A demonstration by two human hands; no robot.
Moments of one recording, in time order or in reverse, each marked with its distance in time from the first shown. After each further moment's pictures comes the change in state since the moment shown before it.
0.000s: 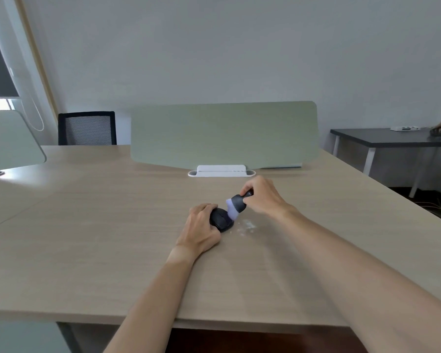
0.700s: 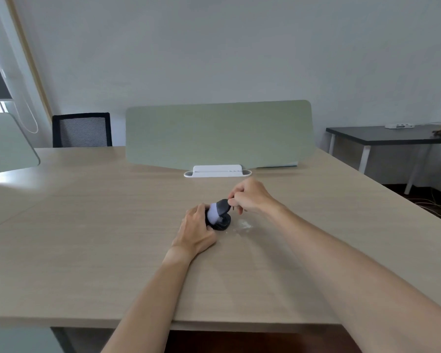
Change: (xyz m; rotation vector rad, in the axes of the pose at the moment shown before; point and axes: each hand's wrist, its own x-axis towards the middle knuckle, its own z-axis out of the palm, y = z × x) left_hand 0.003 -0.005 0.006 -0.032 0.023 -0.028; right_hand -0.001 -0.011 0.003 0.195 -0.135 0.185
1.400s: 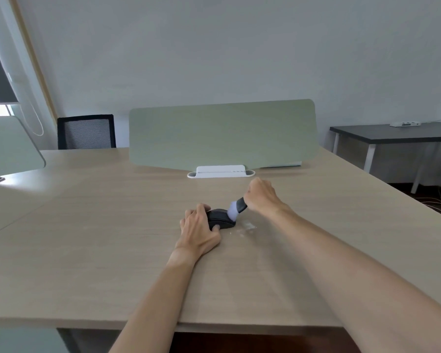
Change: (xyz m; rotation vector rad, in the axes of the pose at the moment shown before) left_hand 0.002 -0.007 0.008 0.096 0.012 -0.085; right_hand 0.013 0.006 0.001 -0.294 0.155 0.031
